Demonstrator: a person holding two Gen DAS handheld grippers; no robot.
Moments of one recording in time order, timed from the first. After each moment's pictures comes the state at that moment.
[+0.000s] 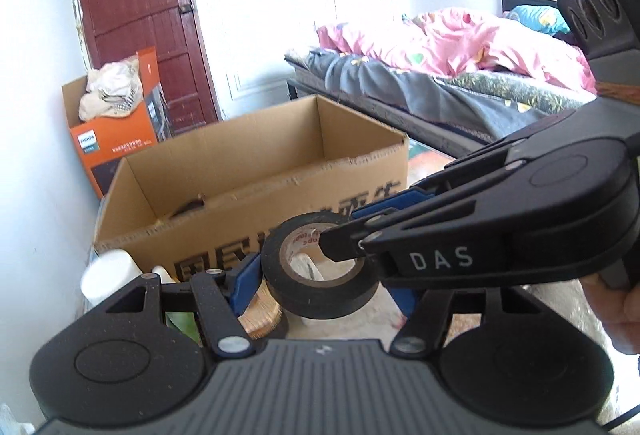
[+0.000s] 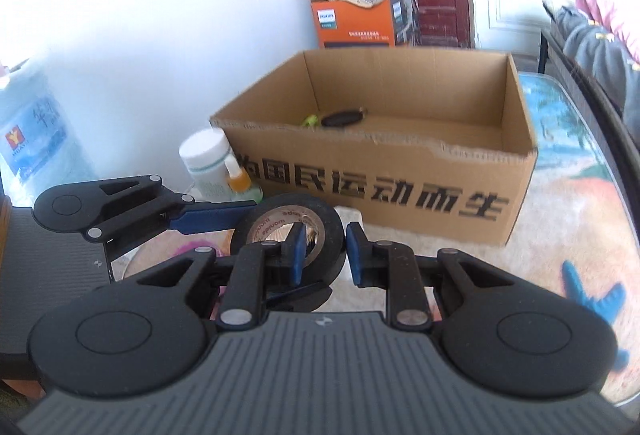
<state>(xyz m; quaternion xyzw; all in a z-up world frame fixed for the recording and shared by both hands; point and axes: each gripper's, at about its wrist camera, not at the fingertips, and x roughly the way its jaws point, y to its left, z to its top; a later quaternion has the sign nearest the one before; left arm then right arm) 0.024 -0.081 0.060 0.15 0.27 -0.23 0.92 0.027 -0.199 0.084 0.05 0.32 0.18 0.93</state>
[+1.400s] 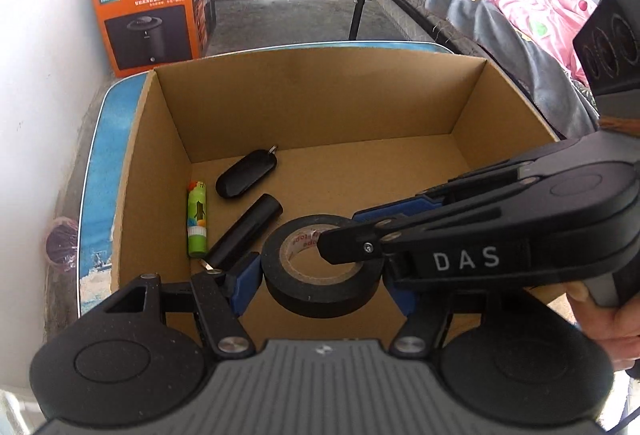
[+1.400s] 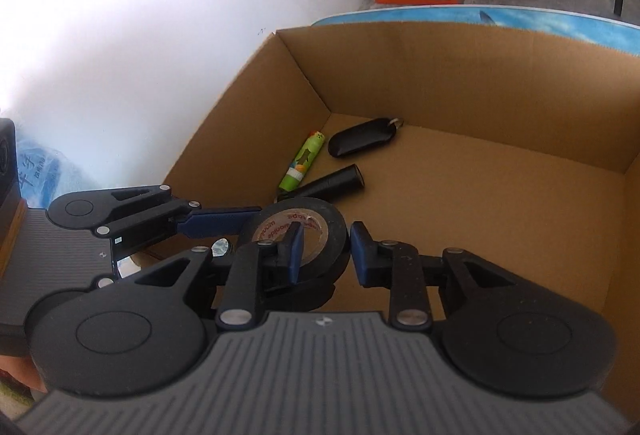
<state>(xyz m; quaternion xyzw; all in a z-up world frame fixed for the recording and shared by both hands) 0.244 -0.030 0.037 0.05 0.49 -0.17 0.85 0.285 -0.190 0.034 0.13 0.52 0.26 0.80</state>
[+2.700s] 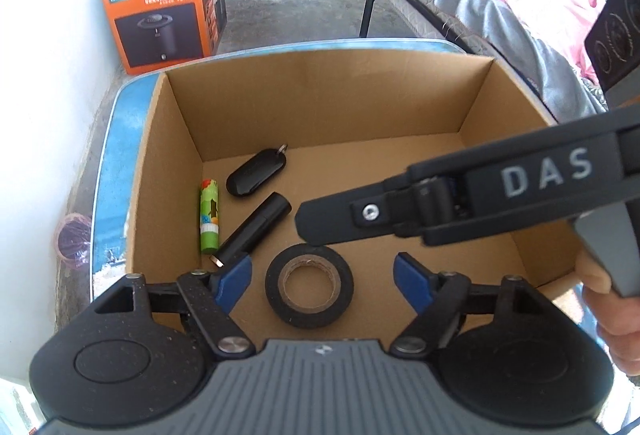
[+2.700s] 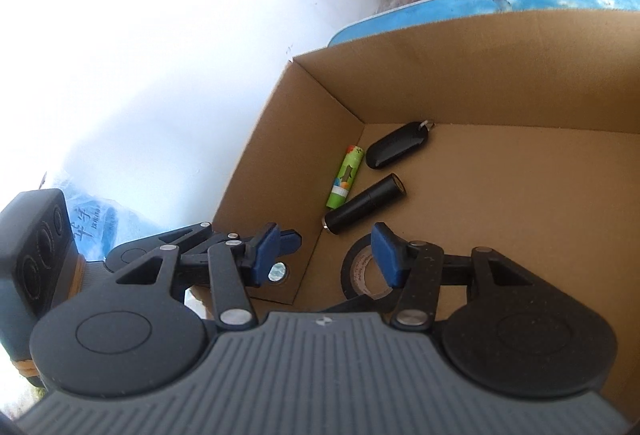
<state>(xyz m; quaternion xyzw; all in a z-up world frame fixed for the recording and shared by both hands) 0.234 -0.043 0.053 0.06 0.48 -0.15 0.86 0.280 -0.217 0.053 0.25 0.48 0.30 0.78</state>
